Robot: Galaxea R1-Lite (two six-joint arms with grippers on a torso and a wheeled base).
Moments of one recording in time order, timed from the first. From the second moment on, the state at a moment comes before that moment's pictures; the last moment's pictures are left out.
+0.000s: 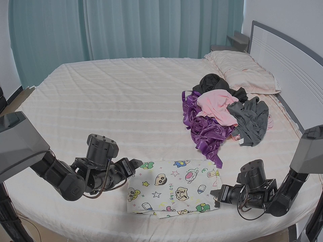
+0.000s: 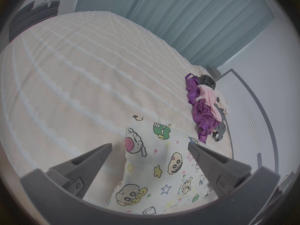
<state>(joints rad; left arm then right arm) -0.50 1.98 -0.68 -0.61 0.10 -0.87 0.55 2.06 -0.35 -0.97 -0.04 0.76</state>
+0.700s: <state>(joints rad) -0.53 1.96 -0.69 -0.61 0.10 -0.90 0.55 2.06 -0.28 -0.96 -0.04 0.74</state>
